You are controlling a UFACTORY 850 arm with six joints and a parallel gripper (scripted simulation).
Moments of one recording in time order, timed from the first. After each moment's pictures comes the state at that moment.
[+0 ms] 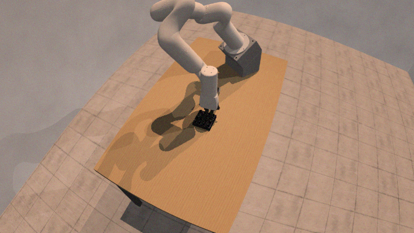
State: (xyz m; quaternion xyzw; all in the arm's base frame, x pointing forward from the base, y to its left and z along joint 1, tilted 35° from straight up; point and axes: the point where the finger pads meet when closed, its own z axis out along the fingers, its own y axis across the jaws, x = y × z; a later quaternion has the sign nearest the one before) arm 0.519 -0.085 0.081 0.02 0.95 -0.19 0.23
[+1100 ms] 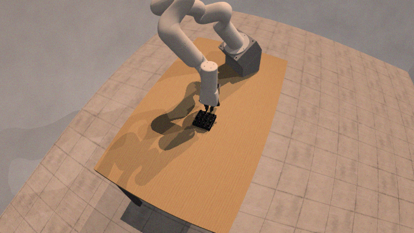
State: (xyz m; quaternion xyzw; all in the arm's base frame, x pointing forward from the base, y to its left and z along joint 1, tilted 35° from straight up) arm 0.506 -0.074 0.105 0.02 0.95 -0.19 0.23
